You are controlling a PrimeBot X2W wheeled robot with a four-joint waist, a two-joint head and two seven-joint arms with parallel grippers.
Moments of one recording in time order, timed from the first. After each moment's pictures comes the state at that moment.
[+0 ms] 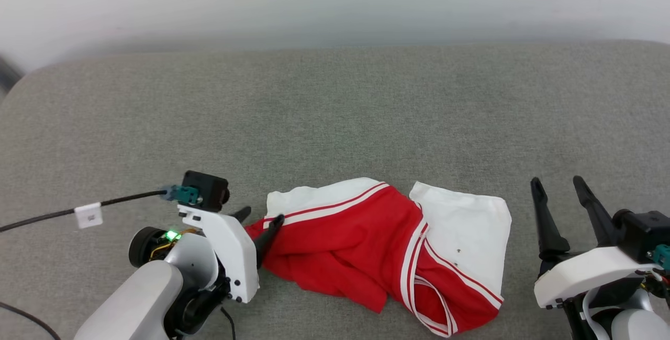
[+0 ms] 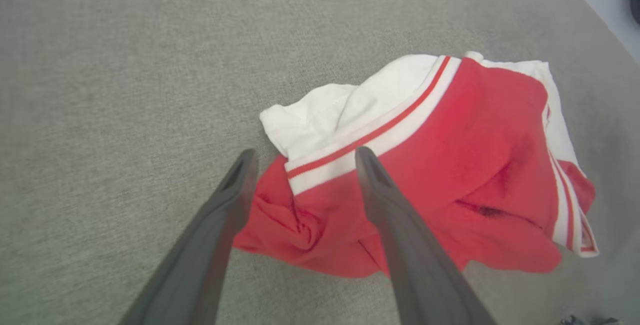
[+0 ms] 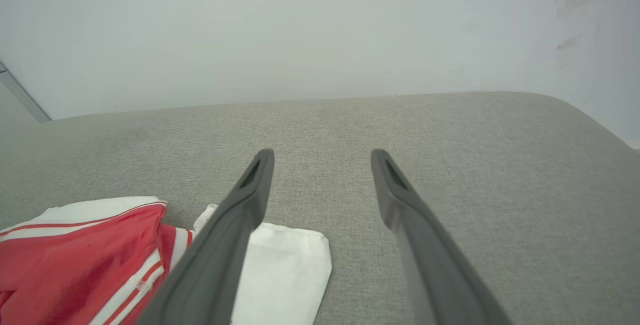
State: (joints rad) left arm -0.39 0.49 -0.63 0.17 -0.82 0.06 0.28; right arm -0.06 -0.05 -0.07 0.00 0.15 0.13 0.01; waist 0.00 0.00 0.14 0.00
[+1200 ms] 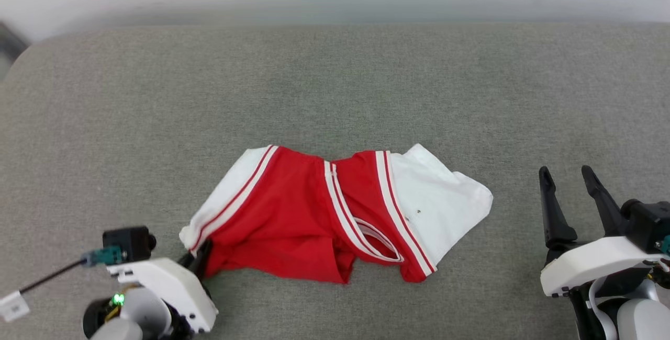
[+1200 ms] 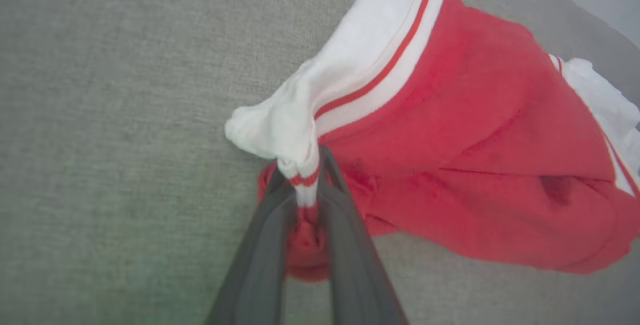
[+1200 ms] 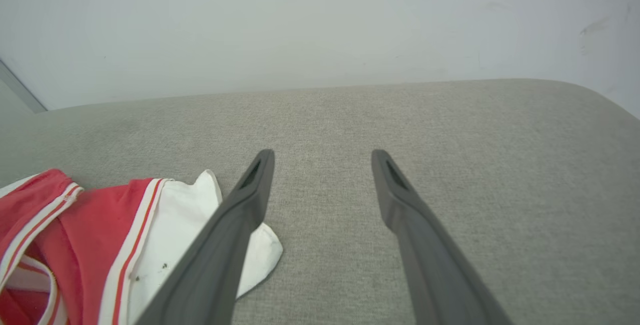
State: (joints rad) left arm -0.17 0.52 -0.46 0.15 -0.95 0.19 0.12; right arm -0.10 -0.05 -0.09 0.03 0.15 0.13 0.00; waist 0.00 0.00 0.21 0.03
